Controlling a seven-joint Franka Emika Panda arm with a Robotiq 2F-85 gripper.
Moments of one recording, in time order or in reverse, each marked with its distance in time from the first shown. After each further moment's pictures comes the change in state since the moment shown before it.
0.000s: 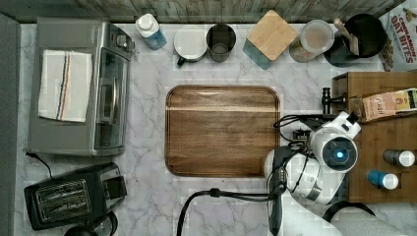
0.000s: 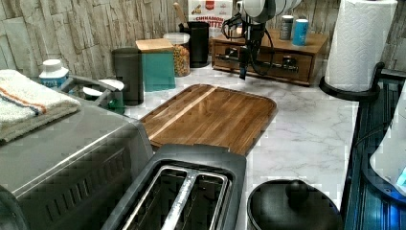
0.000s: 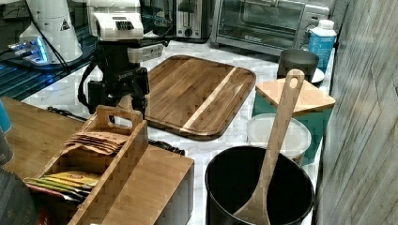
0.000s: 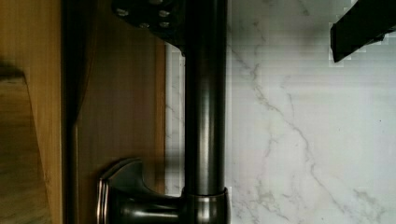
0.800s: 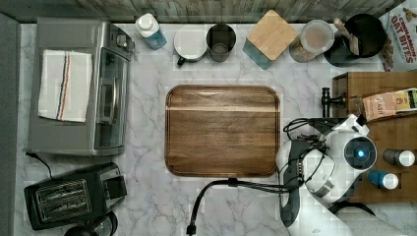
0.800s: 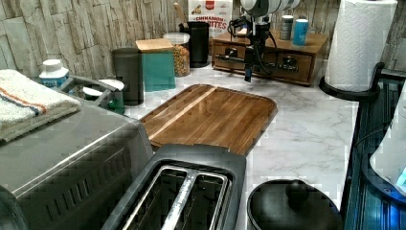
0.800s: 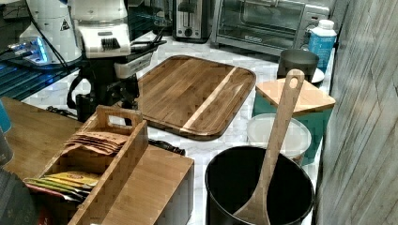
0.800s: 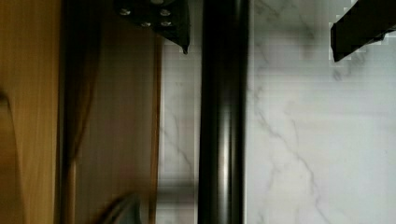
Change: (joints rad) arm -0.098 0.035 0.057 0.053 0.178 -0.123 -0.218
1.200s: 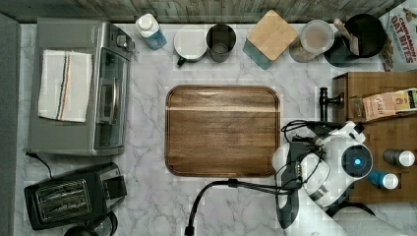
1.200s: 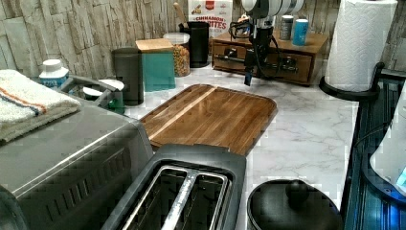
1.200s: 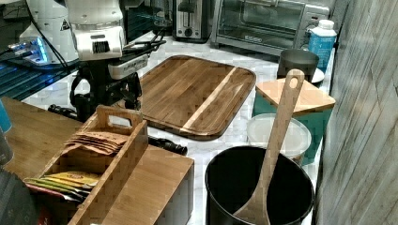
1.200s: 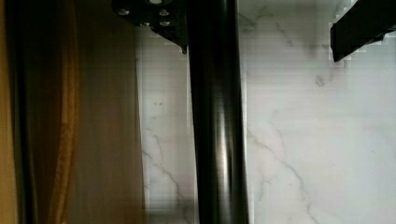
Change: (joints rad) arm -0.009 -0.022 0.027 -0.064 0.090 0.065 0.030
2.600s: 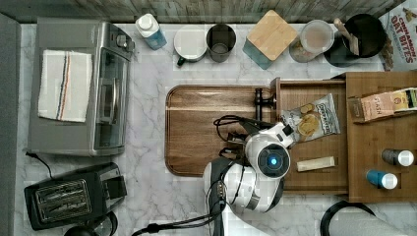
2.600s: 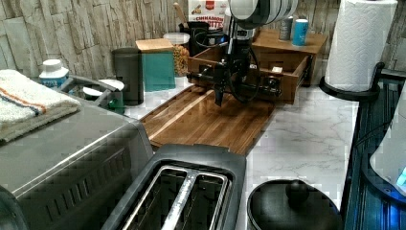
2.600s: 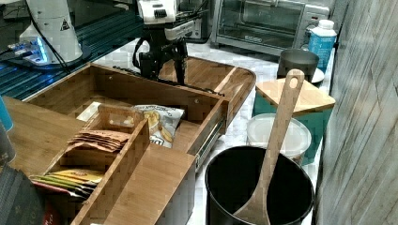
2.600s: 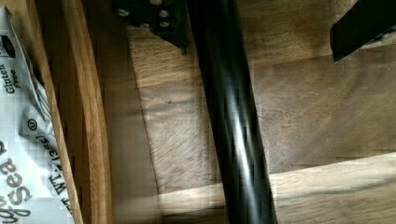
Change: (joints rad) arm 0.177 -0.175 0.187 -0.229 0.009 0.044 0.466
